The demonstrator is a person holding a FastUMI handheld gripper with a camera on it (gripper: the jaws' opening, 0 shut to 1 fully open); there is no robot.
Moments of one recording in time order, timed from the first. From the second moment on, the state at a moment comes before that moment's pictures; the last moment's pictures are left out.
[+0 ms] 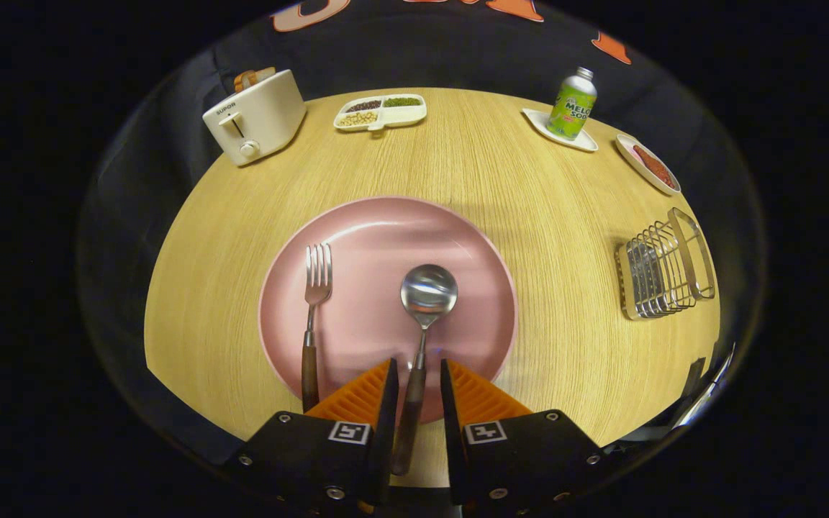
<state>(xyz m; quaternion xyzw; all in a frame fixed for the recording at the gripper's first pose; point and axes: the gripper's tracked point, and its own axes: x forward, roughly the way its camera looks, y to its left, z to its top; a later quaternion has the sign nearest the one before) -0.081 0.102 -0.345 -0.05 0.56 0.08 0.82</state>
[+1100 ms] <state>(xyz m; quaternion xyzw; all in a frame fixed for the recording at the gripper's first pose) -0.046 0.061 -0.267 0.00 0.49 0.11 0.86</state>
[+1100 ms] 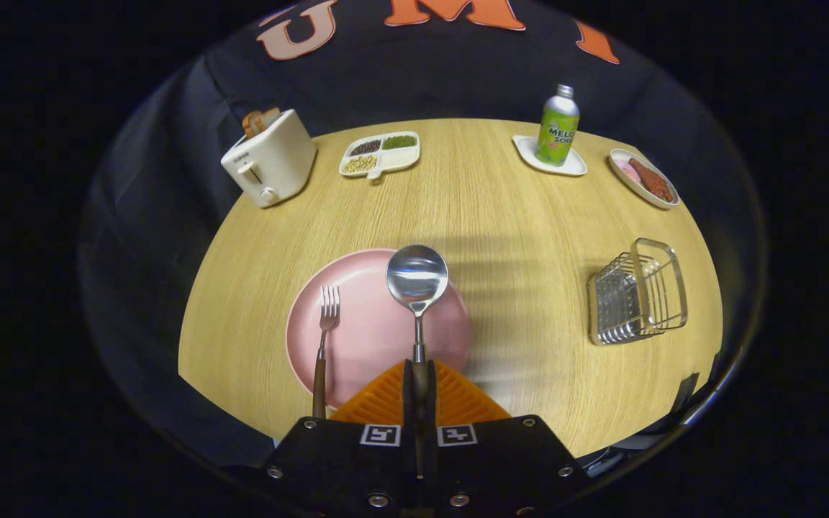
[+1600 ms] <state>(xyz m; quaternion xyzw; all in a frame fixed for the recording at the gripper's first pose) -0.021 -0.048 -0.192 0.01 0.41 0.05 0.91</state>
